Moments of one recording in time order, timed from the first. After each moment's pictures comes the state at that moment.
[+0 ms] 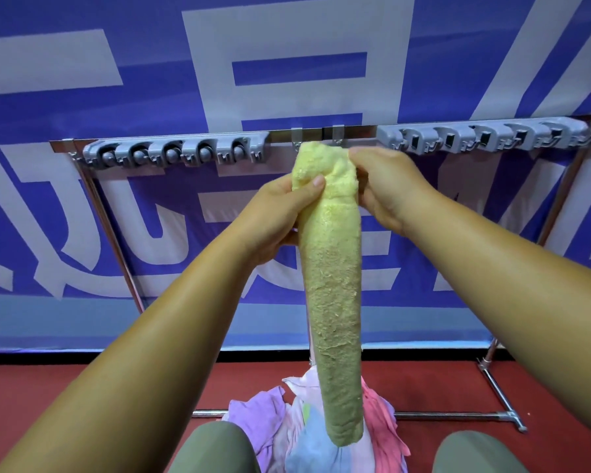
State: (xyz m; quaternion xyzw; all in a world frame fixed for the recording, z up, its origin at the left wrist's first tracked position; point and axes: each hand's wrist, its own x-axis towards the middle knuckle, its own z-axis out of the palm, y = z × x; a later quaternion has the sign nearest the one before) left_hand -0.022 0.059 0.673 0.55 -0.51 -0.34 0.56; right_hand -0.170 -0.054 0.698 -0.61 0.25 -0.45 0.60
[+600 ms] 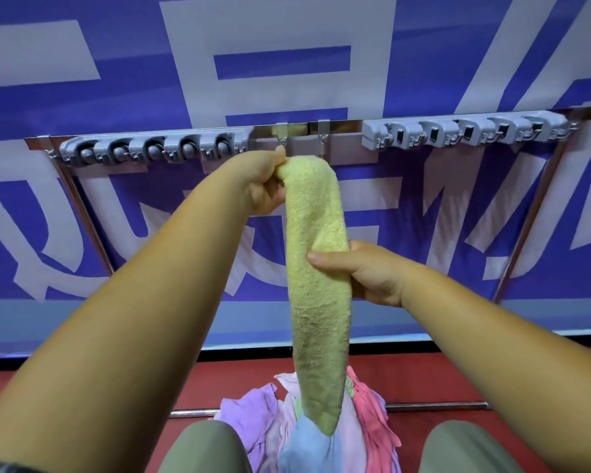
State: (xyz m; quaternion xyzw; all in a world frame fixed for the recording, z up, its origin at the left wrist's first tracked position) left_hand -0.009 0.011 0.719 0.56 -0.23 -0.49 0.63; right_hand -0.204 -0.024 0.602 -0.65 0.25 -0.17 0.70
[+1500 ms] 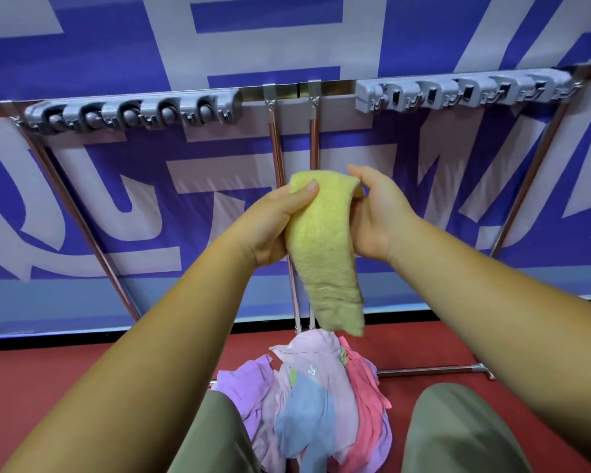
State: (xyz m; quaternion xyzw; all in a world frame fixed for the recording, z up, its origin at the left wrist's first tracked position) left_hand -0.042 0.034 0.605 0.48 -0.42 -0.52 0.57; right_hand -0.199 -0.040 0.618 -0.38 0.31 -0.31 0.82
